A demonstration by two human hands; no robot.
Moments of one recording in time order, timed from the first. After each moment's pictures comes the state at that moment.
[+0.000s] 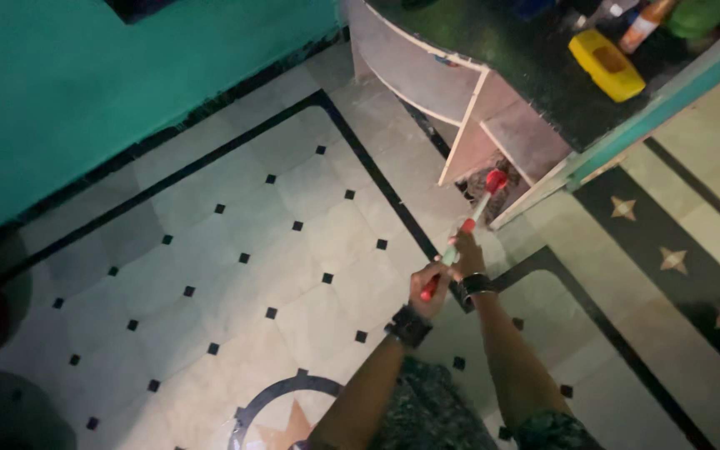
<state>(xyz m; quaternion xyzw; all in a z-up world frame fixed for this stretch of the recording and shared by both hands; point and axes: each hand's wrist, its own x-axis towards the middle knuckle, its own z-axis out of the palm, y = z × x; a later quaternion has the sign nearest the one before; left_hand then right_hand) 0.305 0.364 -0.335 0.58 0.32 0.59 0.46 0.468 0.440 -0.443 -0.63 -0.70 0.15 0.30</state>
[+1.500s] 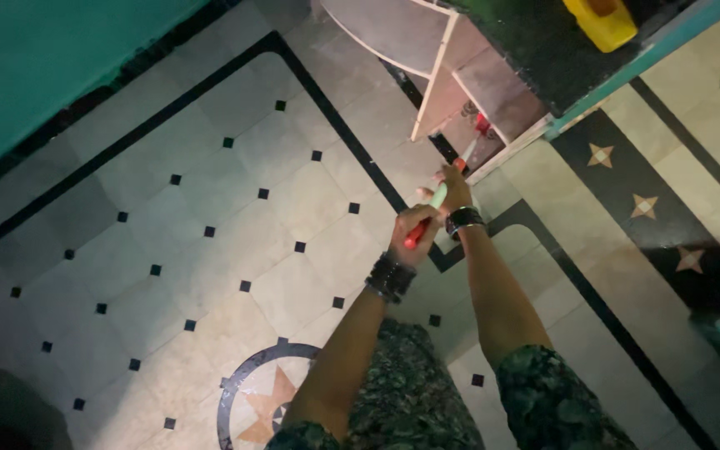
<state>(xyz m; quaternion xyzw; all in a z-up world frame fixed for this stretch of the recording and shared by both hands) 0.341 0.459 -0.286 0.64 0.35 0.52 0.45 0.530 0.546 -0.471 -0.70 -0.60 0.28 0.25</state>
